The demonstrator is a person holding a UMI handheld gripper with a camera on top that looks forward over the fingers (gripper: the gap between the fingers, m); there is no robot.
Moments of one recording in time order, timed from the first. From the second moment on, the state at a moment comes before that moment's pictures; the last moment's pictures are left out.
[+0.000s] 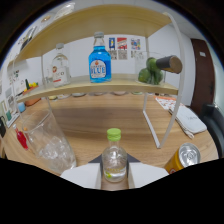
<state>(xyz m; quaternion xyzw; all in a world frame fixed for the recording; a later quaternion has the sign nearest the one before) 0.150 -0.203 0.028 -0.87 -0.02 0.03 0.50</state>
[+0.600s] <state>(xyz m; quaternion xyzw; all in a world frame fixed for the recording) 0.151 -0.226 0.028 -0.88 -0.01 -0.01 0.47</state>
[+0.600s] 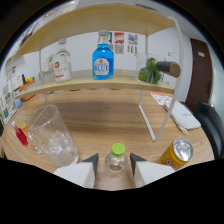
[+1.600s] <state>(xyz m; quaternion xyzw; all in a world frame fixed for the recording) 0.044 -0.332 0.150 -0.89 0.03 -0.04 0.46</state>
